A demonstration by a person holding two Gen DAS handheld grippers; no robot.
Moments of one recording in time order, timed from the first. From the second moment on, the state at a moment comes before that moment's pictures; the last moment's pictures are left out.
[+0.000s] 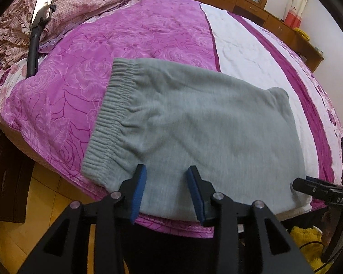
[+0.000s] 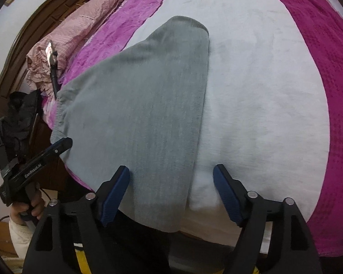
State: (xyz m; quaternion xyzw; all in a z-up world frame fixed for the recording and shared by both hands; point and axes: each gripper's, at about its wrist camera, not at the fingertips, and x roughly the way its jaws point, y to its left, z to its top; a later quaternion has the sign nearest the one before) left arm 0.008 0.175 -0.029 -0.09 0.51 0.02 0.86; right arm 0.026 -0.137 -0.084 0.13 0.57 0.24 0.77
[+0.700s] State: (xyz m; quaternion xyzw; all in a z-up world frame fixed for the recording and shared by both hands) left arm -0.002 0.138 0.005 -0.09 0.48 -0.02 0.87; right arm 0.037 -0.169 -0.071 0.27 0.55 0.23 0.76
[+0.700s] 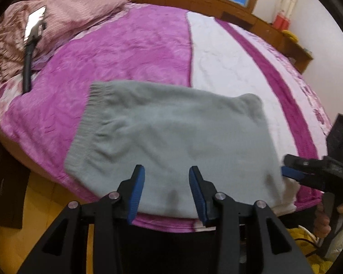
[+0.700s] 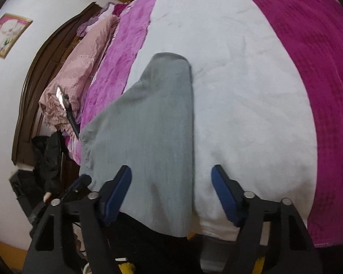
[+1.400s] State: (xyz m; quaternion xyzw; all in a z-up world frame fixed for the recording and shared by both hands) left arm 0.009 0.123 -0.036 -0.07 0.50 -0.06 0.86; right arm 0.042 -0.153 -0.085 0.23 0.54 0.25 0.77
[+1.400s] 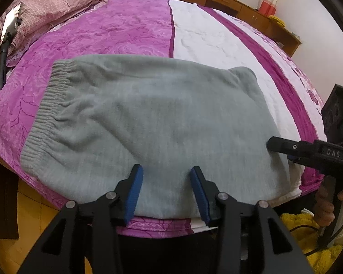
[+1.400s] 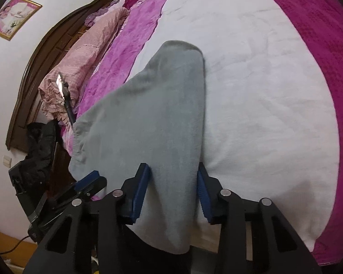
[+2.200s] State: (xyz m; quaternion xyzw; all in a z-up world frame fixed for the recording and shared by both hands) left arm 0.000 0.129 -0.019 -0.06 0.50 -0.03 0.86; right arm 0.027 -0.123 0.003 0.19 0.44 0.33 0.82
